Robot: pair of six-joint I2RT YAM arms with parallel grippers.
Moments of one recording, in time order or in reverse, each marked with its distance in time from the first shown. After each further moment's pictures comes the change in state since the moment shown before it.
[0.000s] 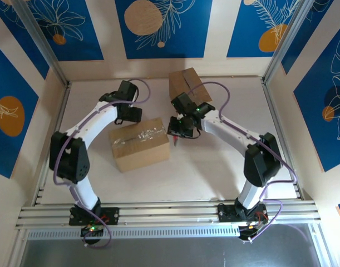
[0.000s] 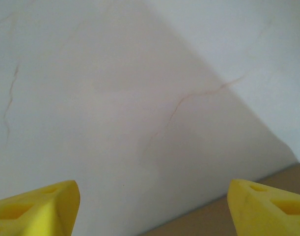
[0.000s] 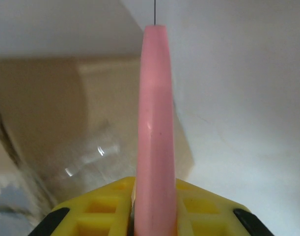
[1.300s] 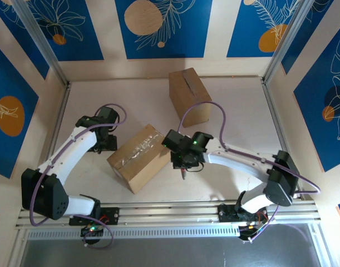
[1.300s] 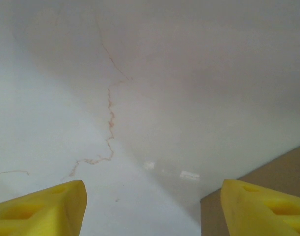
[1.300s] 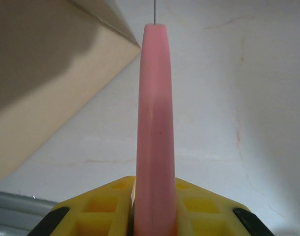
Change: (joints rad) left arm 0.067 -0.385 -0.363 -0.312 -0.086 -0.220; right arm 0.351 -0.245 -0.279 -0.175 0.308 0.134
